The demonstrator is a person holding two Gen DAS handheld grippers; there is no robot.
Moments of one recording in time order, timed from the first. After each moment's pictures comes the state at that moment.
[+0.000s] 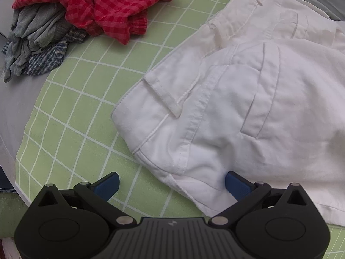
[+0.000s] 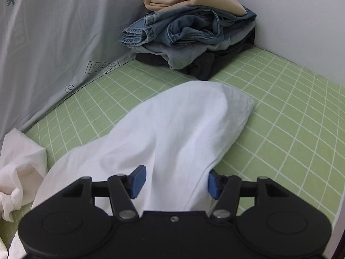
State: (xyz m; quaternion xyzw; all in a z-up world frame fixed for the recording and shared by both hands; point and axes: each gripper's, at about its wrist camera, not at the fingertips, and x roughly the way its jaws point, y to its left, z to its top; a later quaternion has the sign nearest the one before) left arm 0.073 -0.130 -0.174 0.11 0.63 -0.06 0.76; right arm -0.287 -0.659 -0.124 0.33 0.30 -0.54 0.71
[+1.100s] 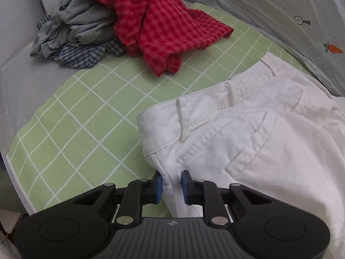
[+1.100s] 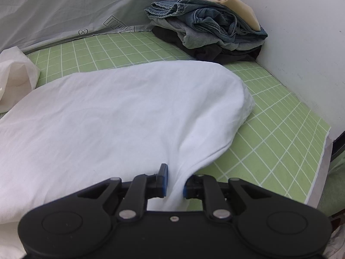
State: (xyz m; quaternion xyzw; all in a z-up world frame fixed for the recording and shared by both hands) left arm 0.048 -0.096 -0.136 -0.04 0.55 -0.01 0.83; right arm -0.279 -0.585 -0.151 0.18 0.41 -0.54 0.71
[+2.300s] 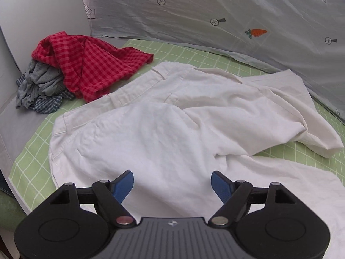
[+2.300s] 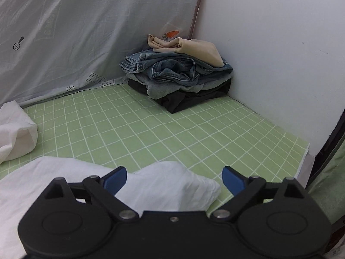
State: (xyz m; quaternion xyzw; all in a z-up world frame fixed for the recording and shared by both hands) left arm -0.050 -0.232 -0.083 0.05 0.48 -0.10 0.87; right arm -0.342 -0.601 -0.092 0.15 0.30 -0.56 0.76
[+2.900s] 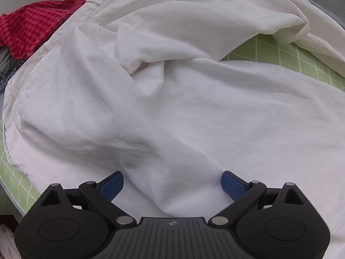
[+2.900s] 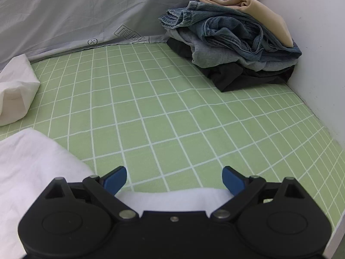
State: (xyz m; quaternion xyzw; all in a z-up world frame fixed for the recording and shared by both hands) left arm -0.059 -0.315 -0.178 0.14 0.62 -0.09 0.77; right arm -0.298 -0.678 -0.161 0.15 0.41 -0.44 0.79
